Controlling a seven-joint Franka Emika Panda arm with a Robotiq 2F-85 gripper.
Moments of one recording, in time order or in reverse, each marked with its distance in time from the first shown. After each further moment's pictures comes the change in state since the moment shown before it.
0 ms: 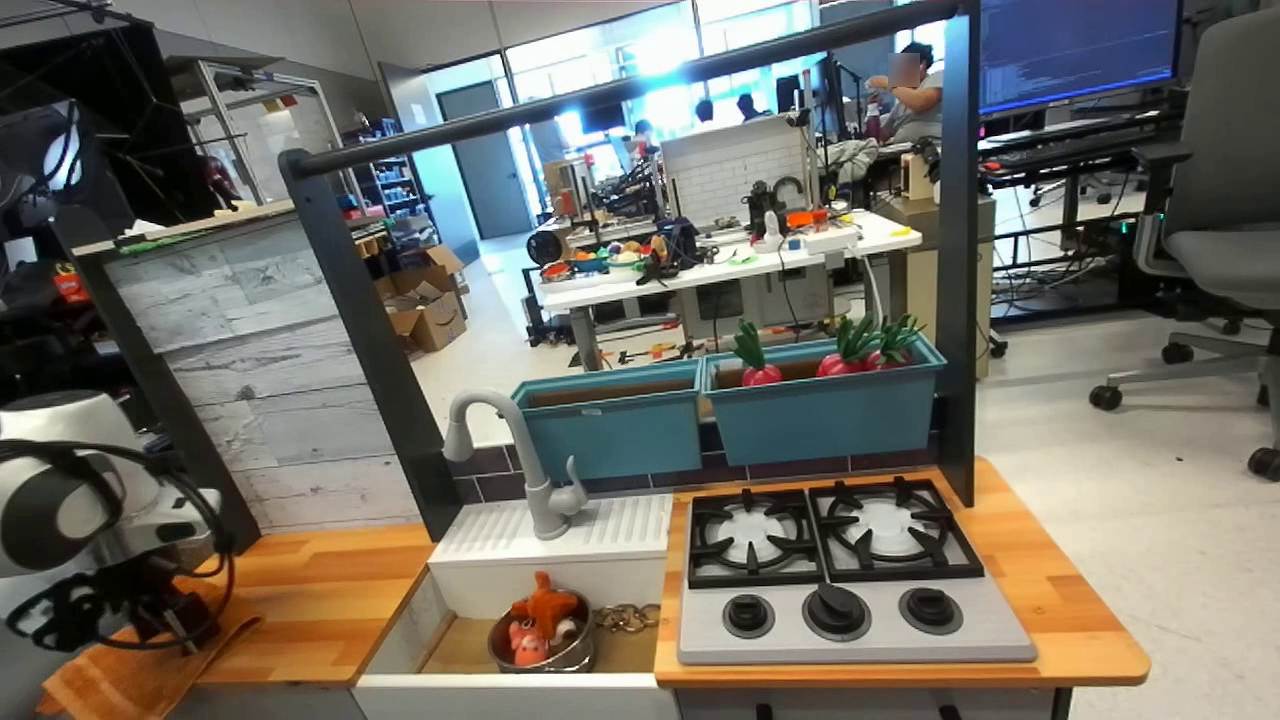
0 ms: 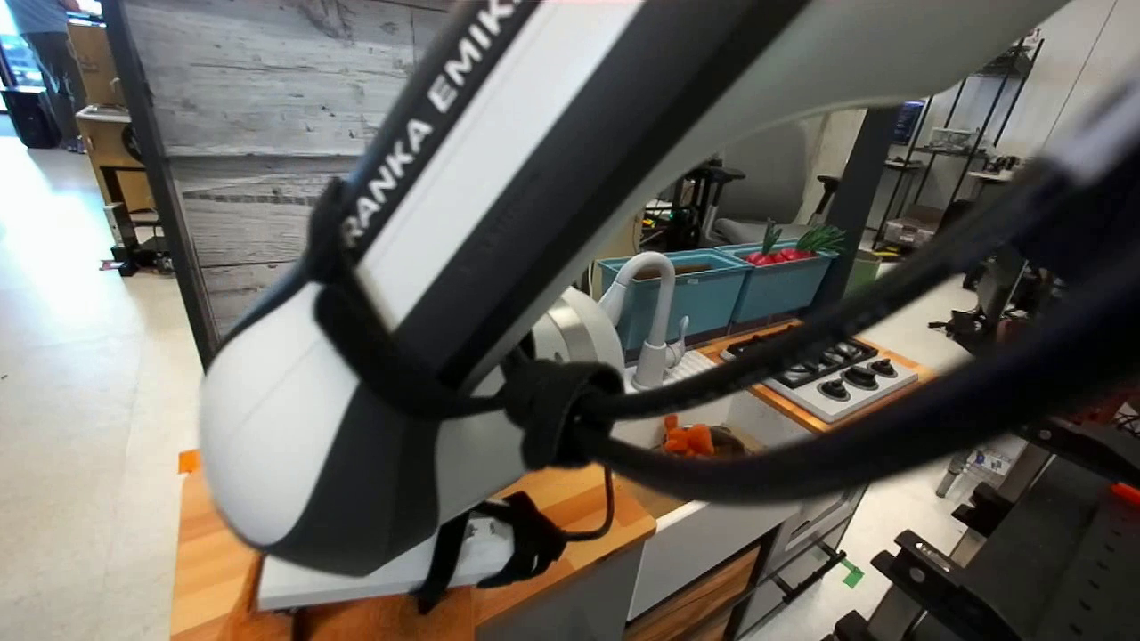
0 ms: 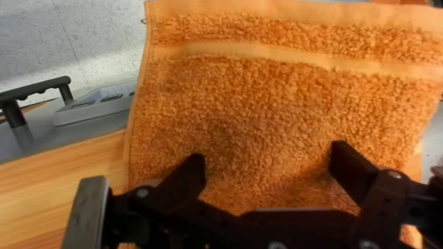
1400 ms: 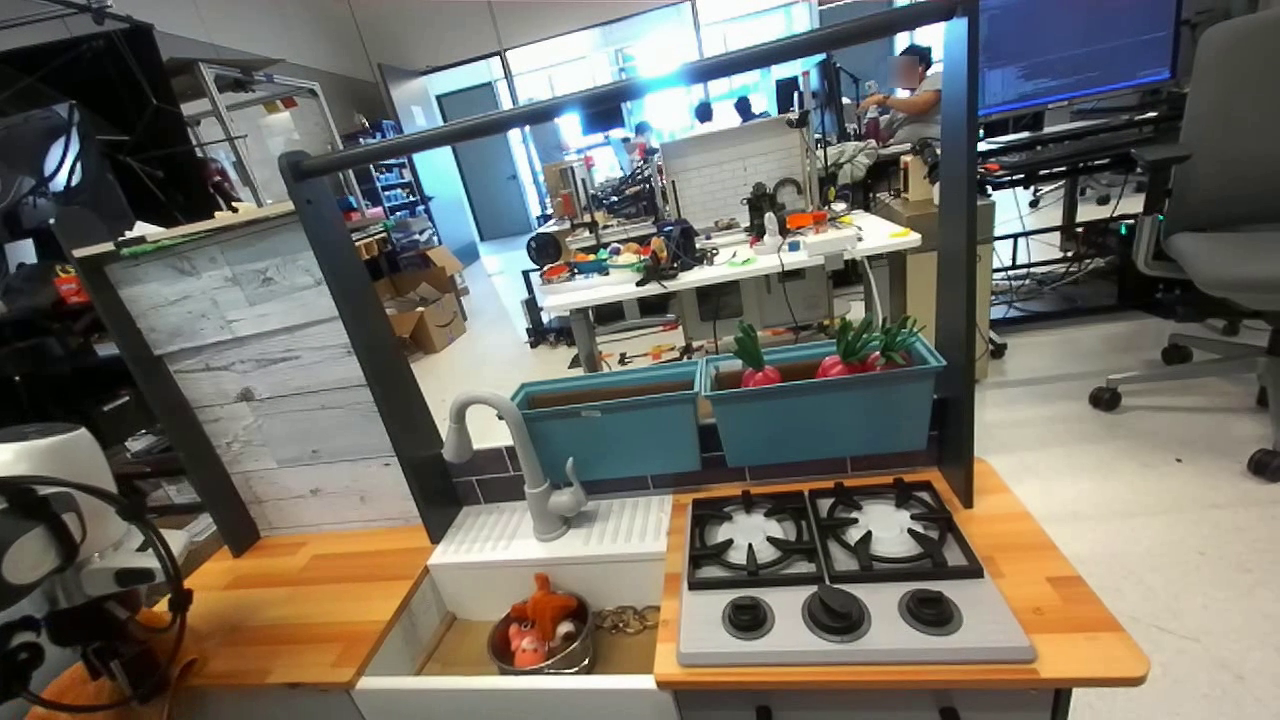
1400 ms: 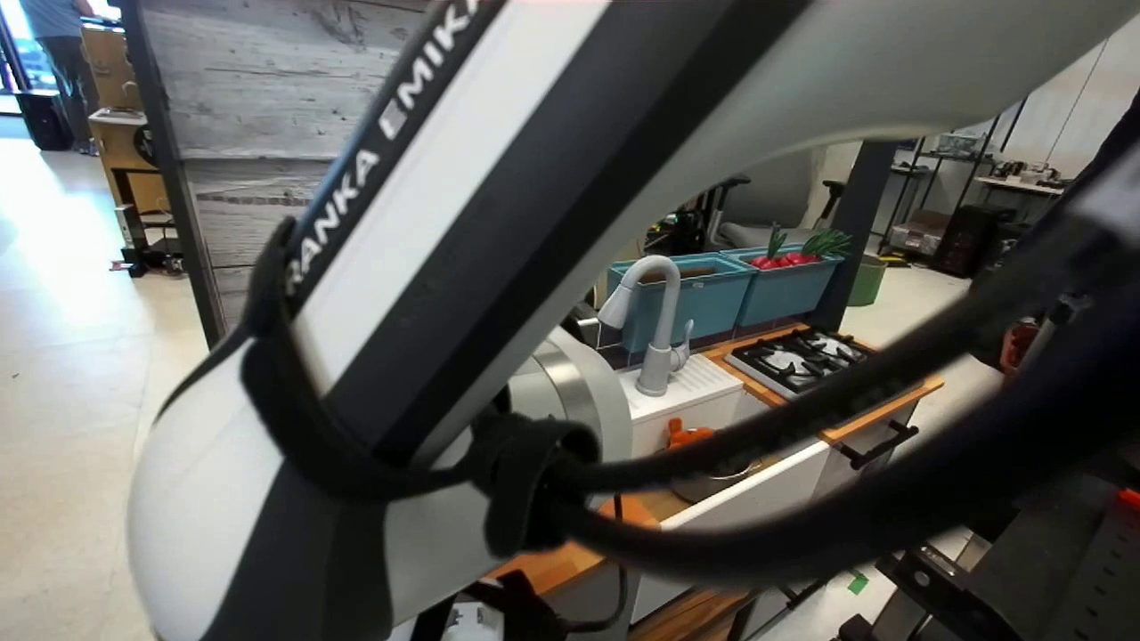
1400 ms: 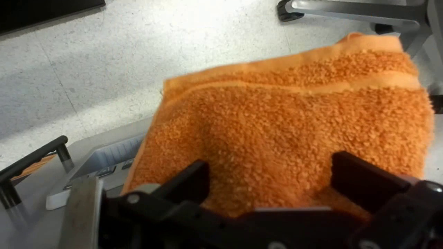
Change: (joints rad) arm 0.044 0.003 0.016 -0.045 0.119 0.000 0.012
